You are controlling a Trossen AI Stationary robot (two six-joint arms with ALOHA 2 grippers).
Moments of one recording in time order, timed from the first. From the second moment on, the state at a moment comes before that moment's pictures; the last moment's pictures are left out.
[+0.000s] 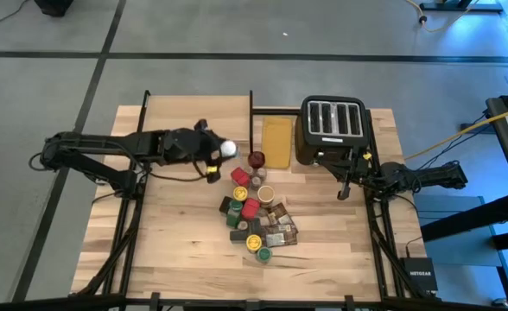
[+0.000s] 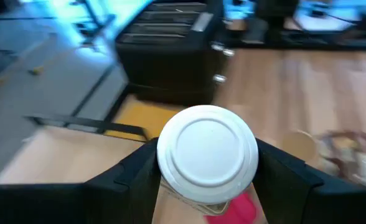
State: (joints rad) left arm 0.03 1.20 1.11 -0.41 -0.38 0.01; right arm 0.18 0.00 0.01 0.10 0.45 -0.07
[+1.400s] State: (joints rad) left arm 0.49 1.27 1.12 -0.48 -0.34 -0.02; right arm 0.18 0.00 0.01 0.08 0.45 -0.06
